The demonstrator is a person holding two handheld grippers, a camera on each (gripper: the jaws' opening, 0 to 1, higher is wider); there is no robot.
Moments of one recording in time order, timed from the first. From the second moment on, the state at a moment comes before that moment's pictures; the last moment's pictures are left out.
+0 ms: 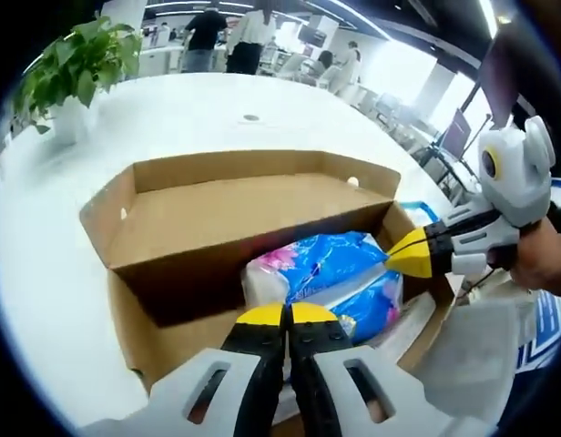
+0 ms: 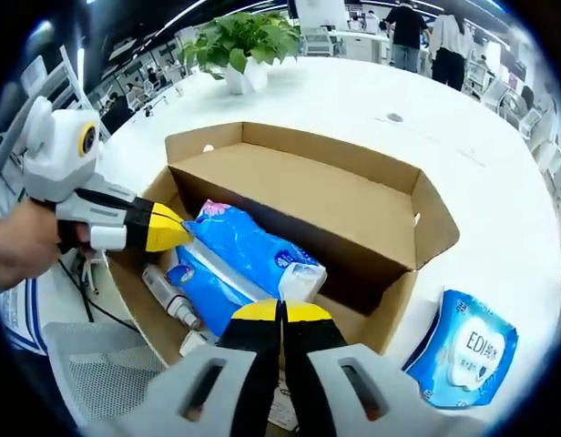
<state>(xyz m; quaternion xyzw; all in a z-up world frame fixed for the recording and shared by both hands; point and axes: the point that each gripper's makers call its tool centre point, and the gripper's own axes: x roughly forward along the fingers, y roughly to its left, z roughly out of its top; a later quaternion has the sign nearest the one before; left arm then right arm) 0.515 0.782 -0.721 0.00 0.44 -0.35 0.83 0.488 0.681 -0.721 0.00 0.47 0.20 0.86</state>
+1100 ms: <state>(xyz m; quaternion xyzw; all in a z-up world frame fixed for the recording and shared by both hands) 0.506 0.717 -0.663 0.02 0.40 -0.43 0.81 0.474 0.619 -0.662 0.02 0.41 0.16 0.90</state>
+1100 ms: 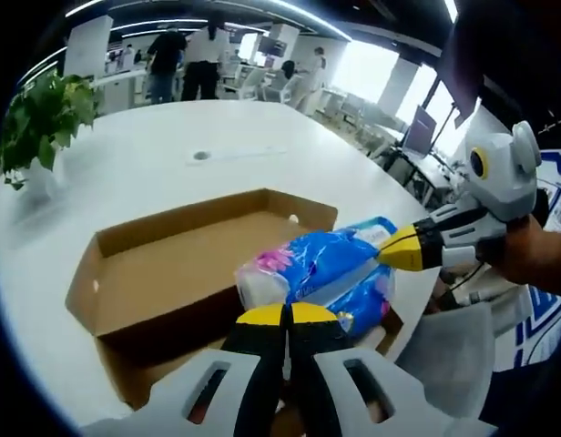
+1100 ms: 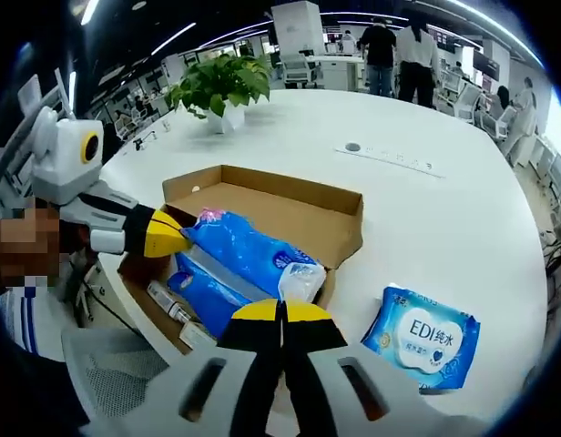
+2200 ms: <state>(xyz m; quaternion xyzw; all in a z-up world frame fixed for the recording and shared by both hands) 0.462 0.569 -0.652 0.05 0.39 -0.51 0.76 0.432 0.472 -0.651 0.04 0.41 0.06 0.91</state>
